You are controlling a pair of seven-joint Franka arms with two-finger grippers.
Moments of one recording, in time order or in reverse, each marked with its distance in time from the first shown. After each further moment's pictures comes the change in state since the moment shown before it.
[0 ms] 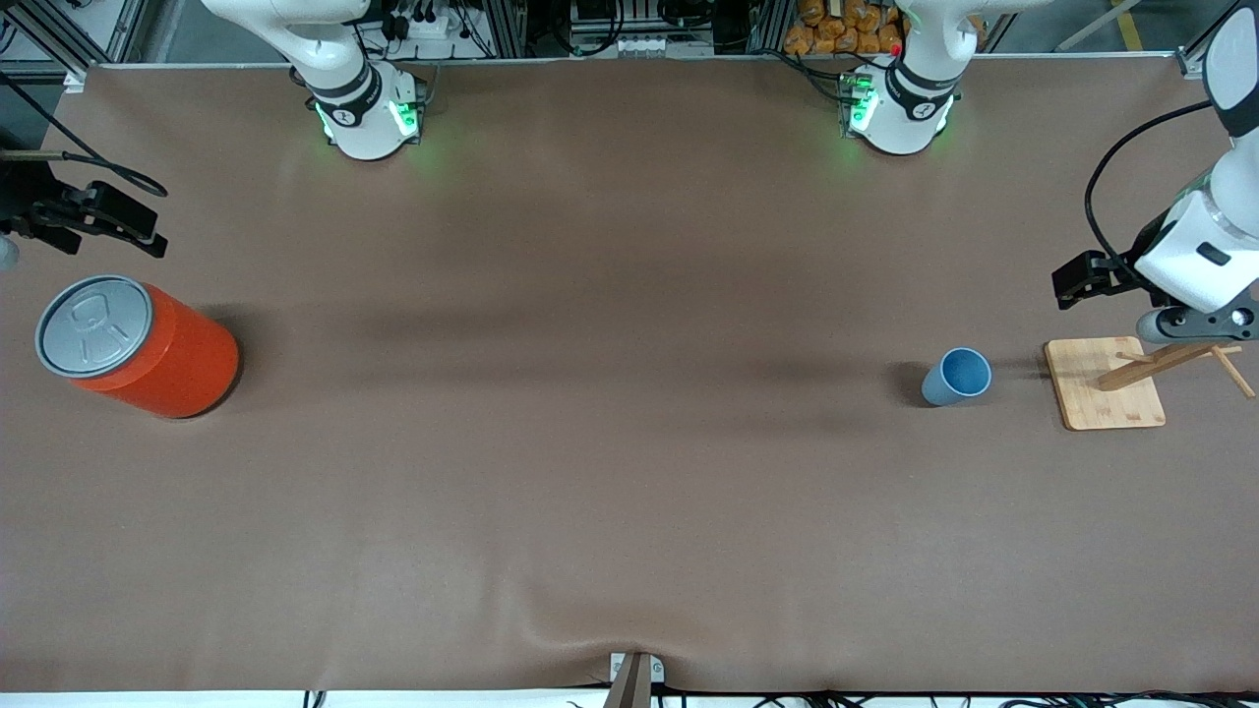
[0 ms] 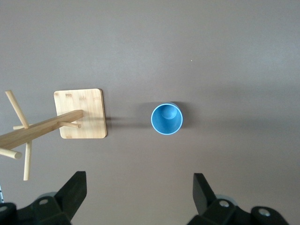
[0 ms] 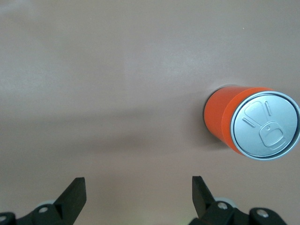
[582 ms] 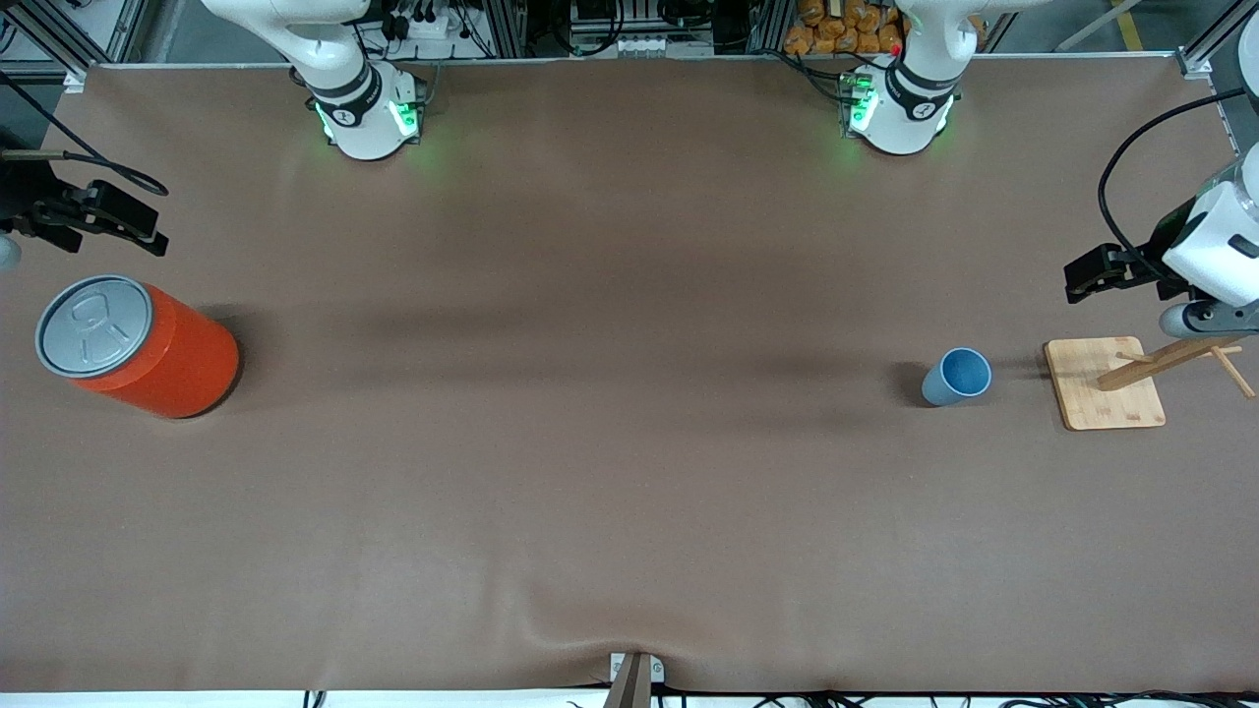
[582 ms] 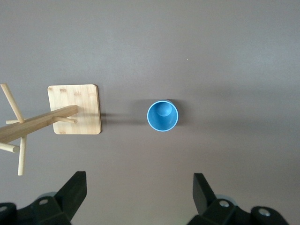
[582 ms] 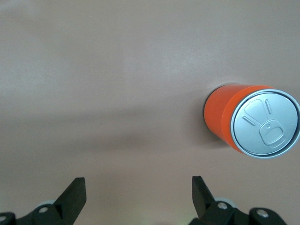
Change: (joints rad) left arm 0.026 -0.002 0.002 0.017 -0.044 -0.021 0.004; right arm 0.000 0.000 0.000 0.000 0.000 -0.007 0.000
